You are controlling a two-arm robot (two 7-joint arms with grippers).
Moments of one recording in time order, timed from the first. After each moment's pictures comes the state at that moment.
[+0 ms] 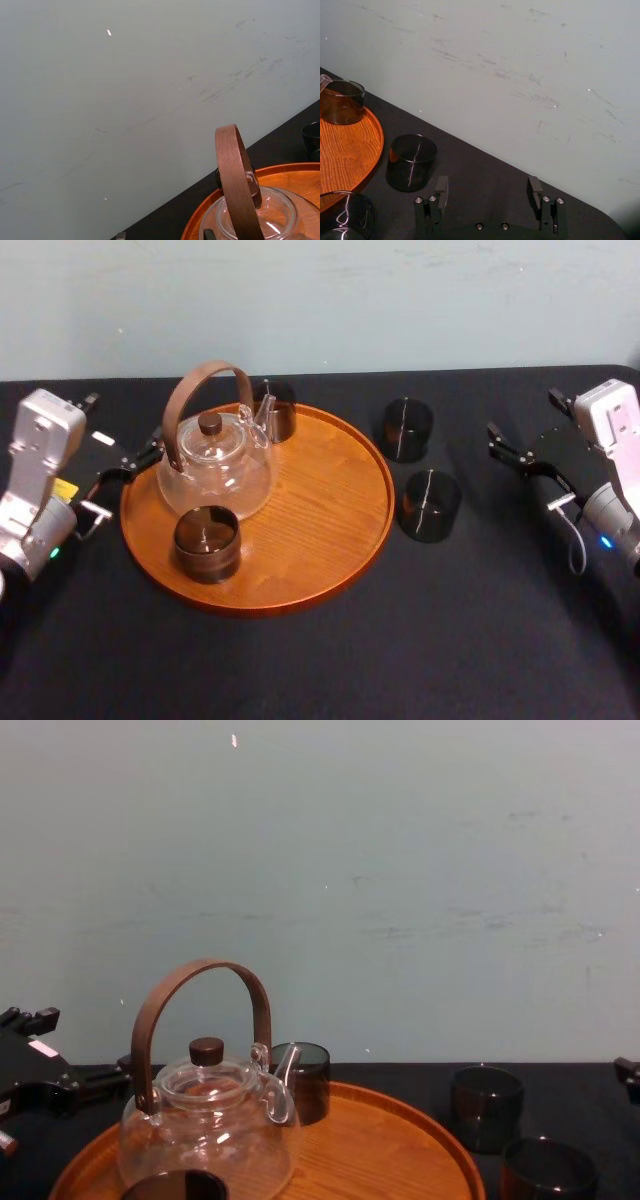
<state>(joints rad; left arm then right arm) -0.20 0.60 0.45 -1.41 -0.25 -0.12 0.03 0.20 0.60 -0.45 -1.41 0.25 -0.12 -0.03</state>
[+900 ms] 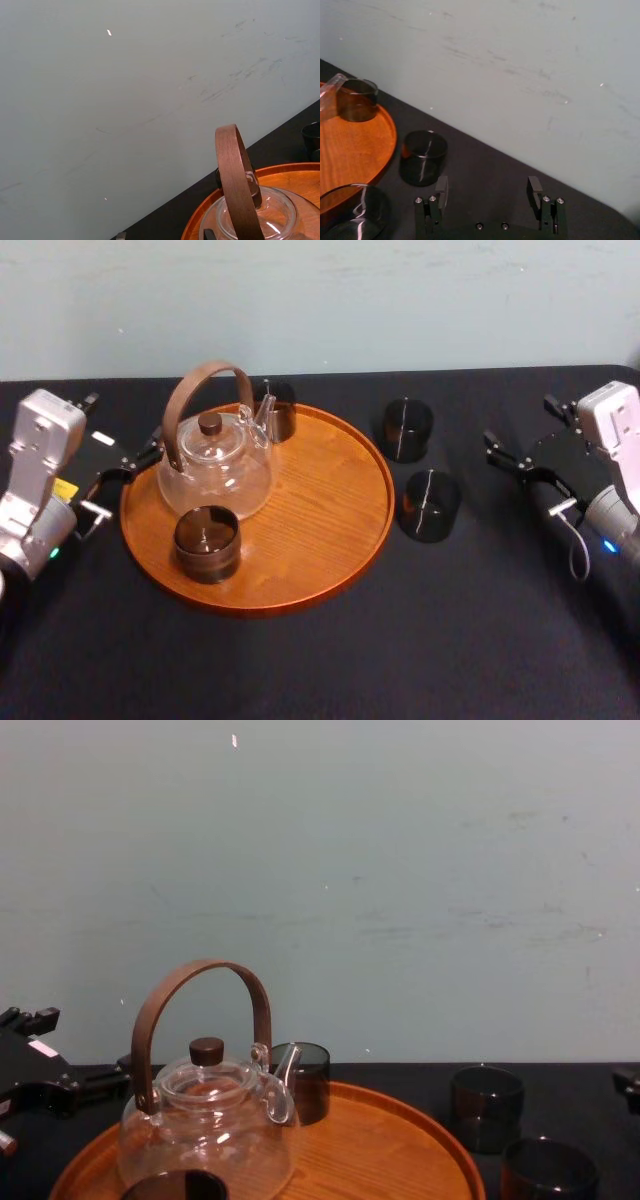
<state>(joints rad) -0.20 0.60 0.45 -1.41 -0.25 -0.12 0.03 0.18 0.61 -0.43 -1.43 0.27 -0.10 0.03</state>
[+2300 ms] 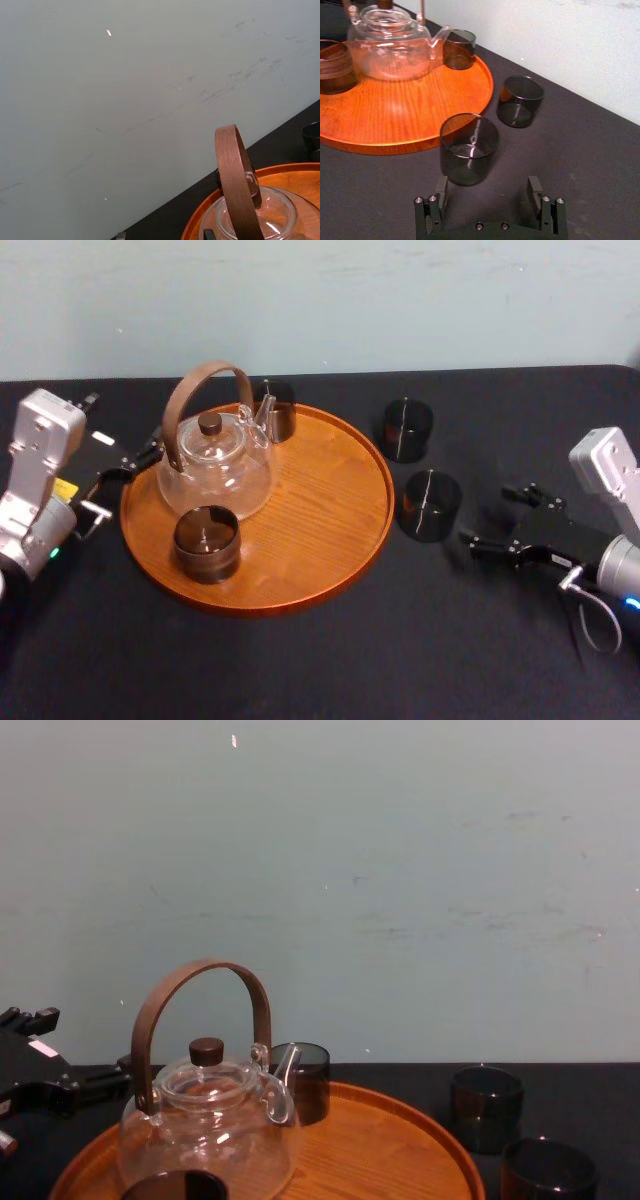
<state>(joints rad) -0.20 0.60 0.45 -1.41 -0.25 -0.12 0.03 0.06 0.70 -0.37 -1.56 0.38 0.11 0.40</state>
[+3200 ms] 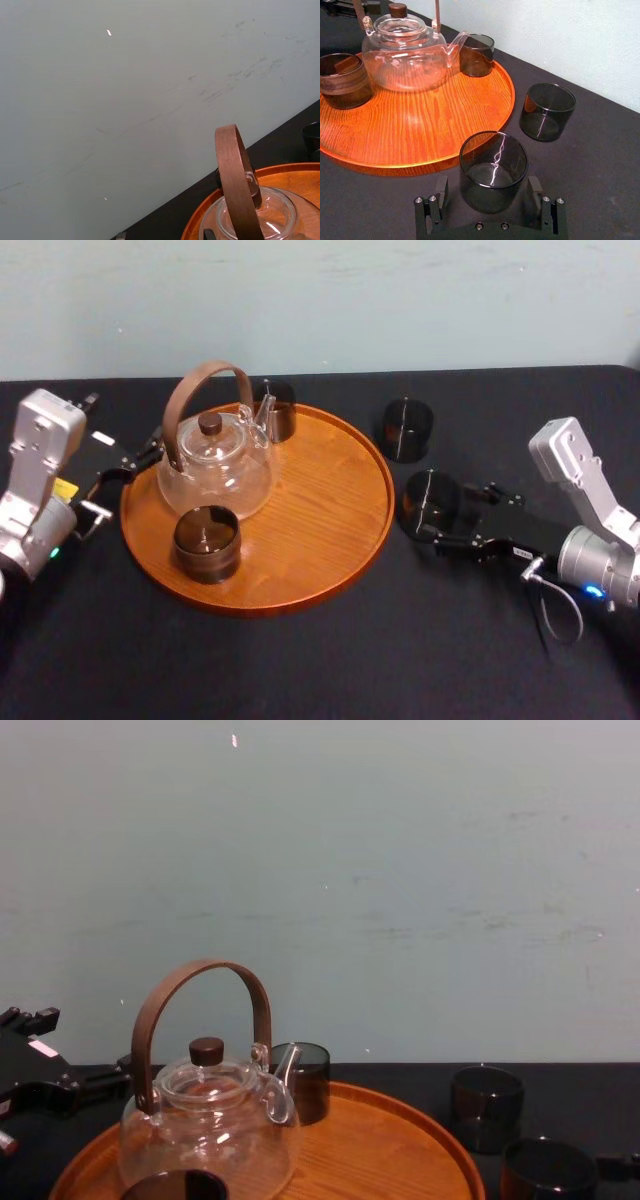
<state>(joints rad) -0.20 0.60 0.45 -1.41 -0.25 -0.12 0.03 0.14 0.59 -0.38 -1.48 0.34 0.16 0.48</state>
